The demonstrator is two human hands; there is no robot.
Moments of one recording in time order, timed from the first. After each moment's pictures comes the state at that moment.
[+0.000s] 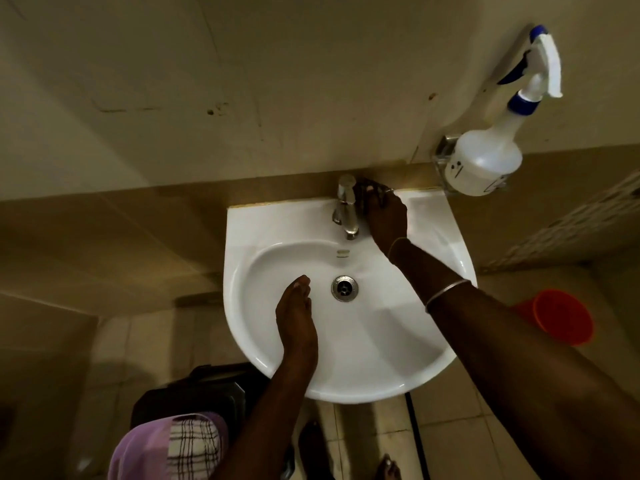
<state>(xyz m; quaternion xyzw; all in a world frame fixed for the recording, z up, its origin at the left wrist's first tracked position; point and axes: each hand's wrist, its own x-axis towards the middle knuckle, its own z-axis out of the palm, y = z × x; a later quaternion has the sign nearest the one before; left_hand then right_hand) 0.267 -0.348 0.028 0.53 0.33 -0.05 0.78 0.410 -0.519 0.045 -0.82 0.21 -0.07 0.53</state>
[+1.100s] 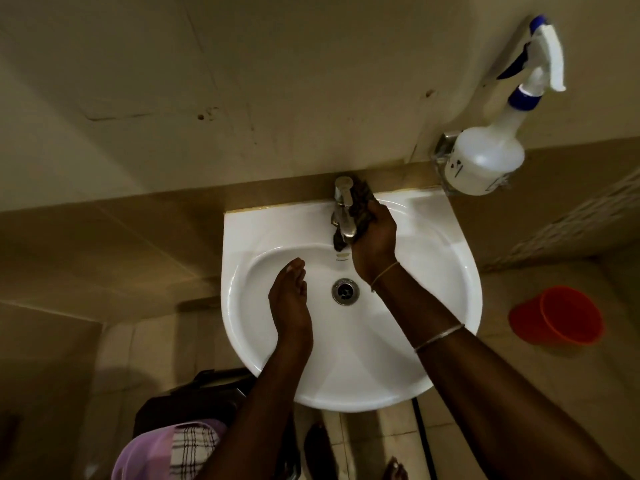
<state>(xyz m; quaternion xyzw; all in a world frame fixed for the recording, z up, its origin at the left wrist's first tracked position) 0.297 -0.348 0.041 0.56 0.29 -0.02 0.78 0.385 -0.482 0.048 -0.38 0.24 -0.05 0.89</state>
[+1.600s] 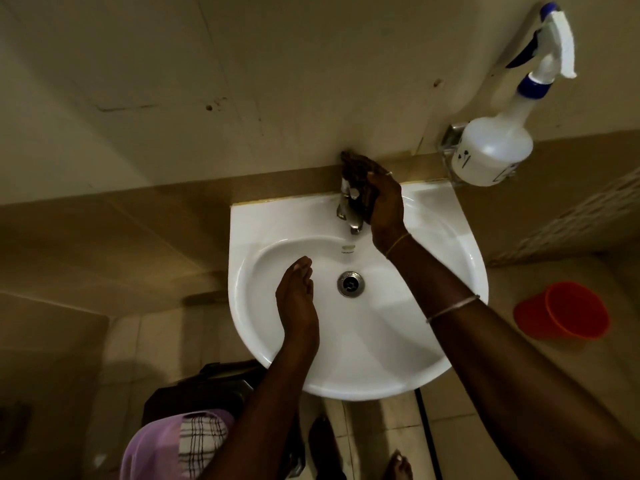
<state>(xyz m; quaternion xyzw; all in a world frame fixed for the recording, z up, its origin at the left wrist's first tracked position) 0.284 -0.344 0.042 0.55 0.30 -0.04 0.78 0.401 -0.488 0.088 -0.51 0.17 -0.07 0.84</state>
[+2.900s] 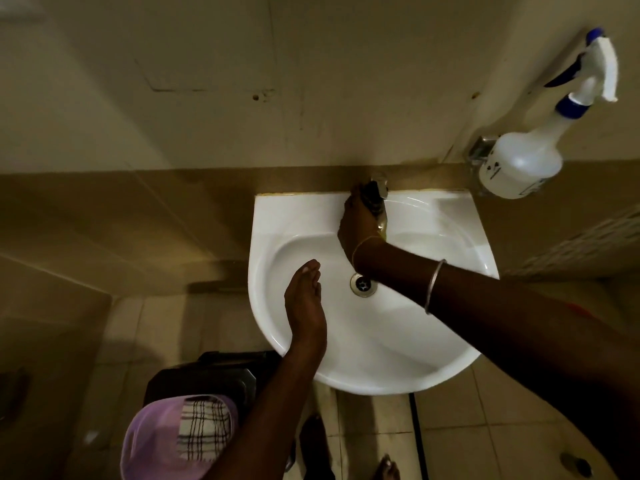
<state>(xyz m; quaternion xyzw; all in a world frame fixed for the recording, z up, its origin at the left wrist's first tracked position) 0.271 -0.325 0.042 0.52 0.32 -0.03 0.79 0.384 -0.409 0.089 0.82 0.16 -0.13 0.53</state>
